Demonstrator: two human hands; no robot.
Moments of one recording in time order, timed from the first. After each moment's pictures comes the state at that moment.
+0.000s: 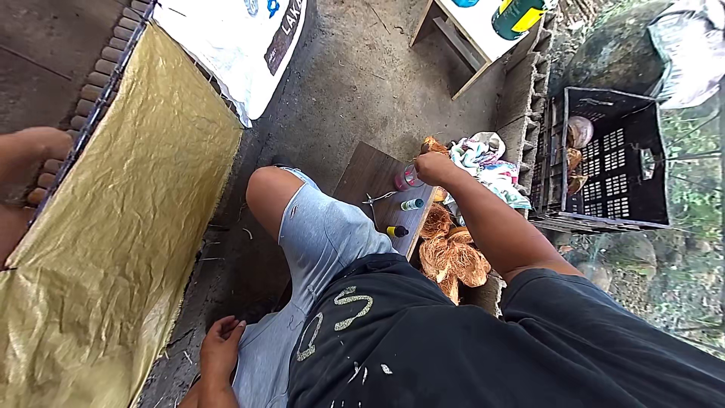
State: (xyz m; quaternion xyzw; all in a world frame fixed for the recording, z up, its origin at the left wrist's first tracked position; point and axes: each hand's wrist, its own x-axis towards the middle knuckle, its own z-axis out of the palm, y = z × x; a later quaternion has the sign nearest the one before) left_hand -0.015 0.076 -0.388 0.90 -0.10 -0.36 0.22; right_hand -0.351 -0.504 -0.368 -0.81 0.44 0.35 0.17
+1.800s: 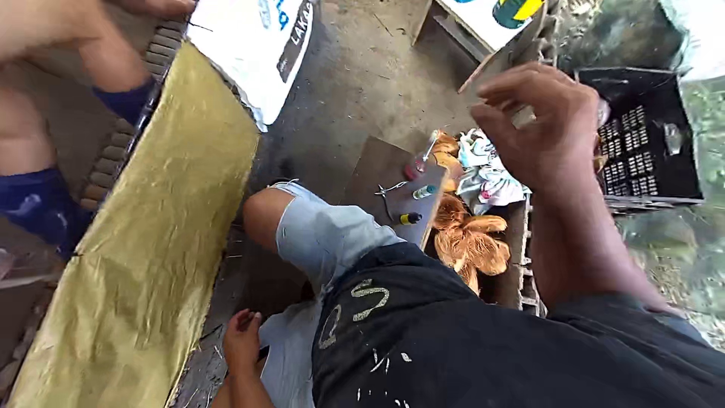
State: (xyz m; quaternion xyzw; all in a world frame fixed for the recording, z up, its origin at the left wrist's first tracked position) left_hand -0.011 0.090 -0.372 0.91 -0.12 -0.31 0.26; right_hand -0.355 -0.393 -0.127 -0.88 0.36 -0.25 0.15
